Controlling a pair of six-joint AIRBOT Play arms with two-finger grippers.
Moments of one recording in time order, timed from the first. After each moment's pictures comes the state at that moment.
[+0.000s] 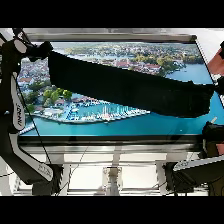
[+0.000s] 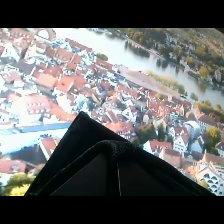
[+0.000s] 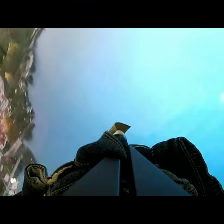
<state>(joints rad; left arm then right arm) 0.12 -1.85 2.01 1.36 -0.88 -1.77 -0.79 -1.70 1.57 -1.08 0.96 1.55</state>
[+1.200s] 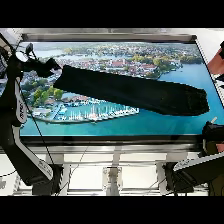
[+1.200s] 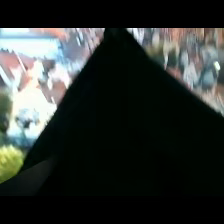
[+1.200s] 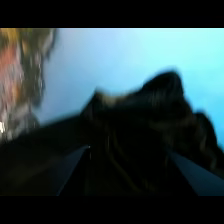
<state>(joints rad) 0.24 -2.02 2.02 1.02 -1.14 -1.57 -0.79 -1.79 1.92 -1.06 1.41 1.47</state>
